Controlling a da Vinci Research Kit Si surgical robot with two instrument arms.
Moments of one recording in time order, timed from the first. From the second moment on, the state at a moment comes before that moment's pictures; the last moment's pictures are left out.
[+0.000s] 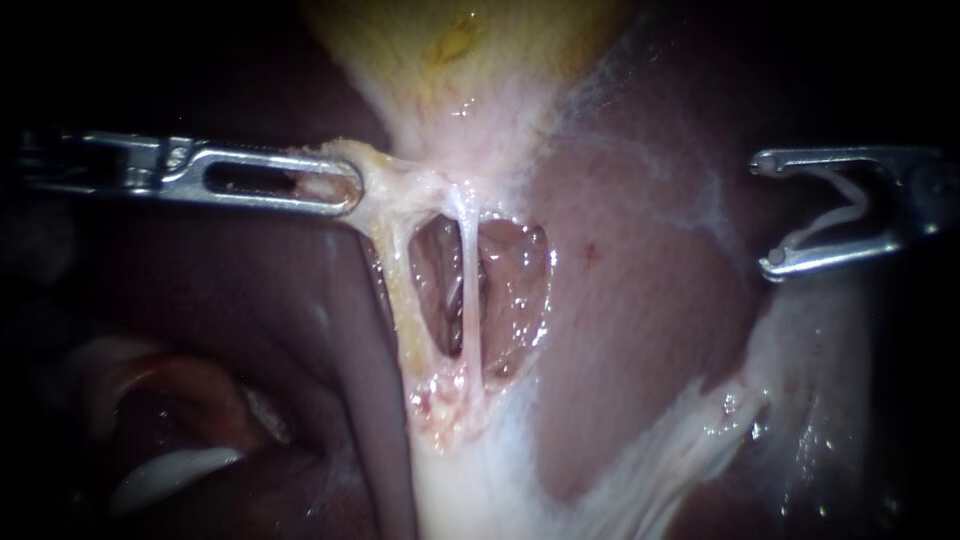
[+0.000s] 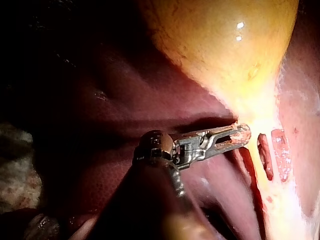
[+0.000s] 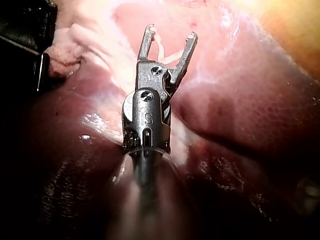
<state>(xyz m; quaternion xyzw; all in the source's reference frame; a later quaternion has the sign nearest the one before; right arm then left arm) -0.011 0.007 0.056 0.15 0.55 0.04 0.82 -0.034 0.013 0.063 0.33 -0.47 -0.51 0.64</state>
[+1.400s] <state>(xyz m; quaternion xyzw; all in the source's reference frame) 0.008 -0.004 0.068 0.24 0.53 0.15 0.80 -0.035 0.012 0.062 0.33 -0.47 -0.51 0.64</state>
